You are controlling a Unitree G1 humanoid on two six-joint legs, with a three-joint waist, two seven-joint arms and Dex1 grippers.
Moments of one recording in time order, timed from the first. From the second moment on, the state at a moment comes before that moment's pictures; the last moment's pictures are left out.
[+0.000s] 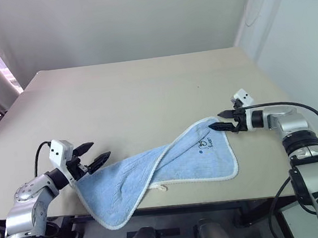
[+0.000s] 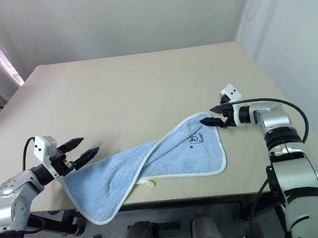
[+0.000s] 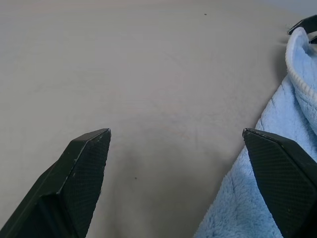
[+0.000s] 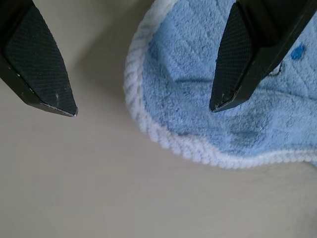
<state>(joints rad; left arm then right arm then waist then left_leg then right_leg) 0.00 0.60 0.26 0.03 -0.49 0.29 -0.90 -0.78 -0.61 0.06 0.91 0.16 0.30 1.15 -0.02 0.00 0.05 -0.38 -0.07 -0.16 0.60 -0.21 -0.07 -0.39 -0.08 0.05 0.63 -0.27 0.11</state>
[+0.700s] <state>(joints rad) 0.04 0.60 0.26 0.00 -0.48 0.28 -0.88 -0.81 -0.59 0.01 0.96 0.14 0.21 1.15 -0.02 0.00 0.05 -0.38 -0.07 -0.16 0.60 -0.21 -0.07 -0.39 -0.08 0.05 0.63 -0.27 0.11</state>
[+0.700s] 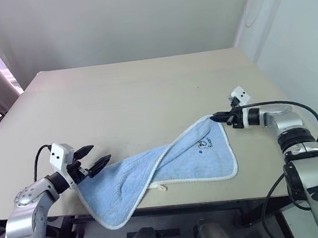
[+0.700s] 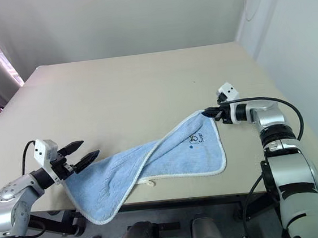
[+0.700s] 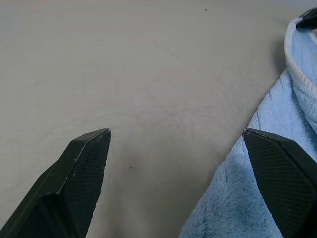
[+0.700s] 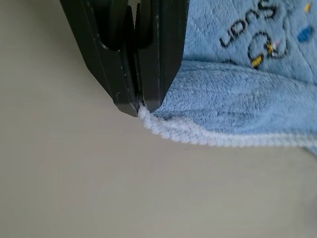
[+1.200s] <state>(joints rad) 0.01 0.61 0.26 0.03 -0.47 0.27 -0.87 -1.02 -0.50 -0.12 0.97 0.20 0.13 0.87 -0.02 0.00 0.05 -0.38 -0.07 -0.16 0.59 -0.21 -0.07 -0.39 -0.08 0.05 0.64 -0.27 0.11</state>
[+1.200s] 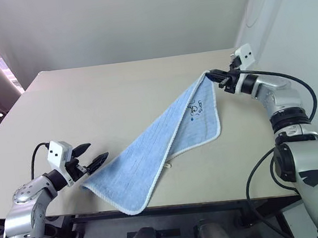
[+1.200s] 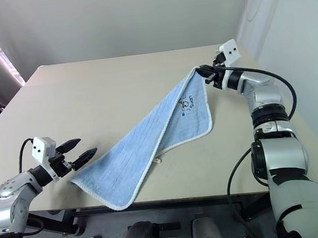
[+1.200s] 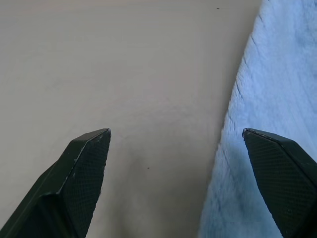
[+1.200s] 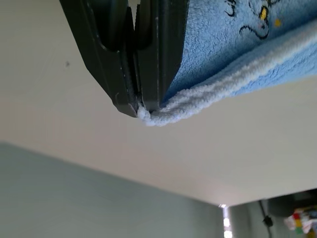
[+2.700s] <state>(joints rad) -0.02 0.67 -0.06 -0.37 -0.46 0.44 -0.95 -1.33 -0.44 -0.15 1.28 0.06 -0.03 0.53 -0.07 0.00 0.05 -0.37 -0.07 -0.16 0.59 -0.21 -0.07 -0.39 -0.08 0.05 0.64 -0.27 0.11</state>
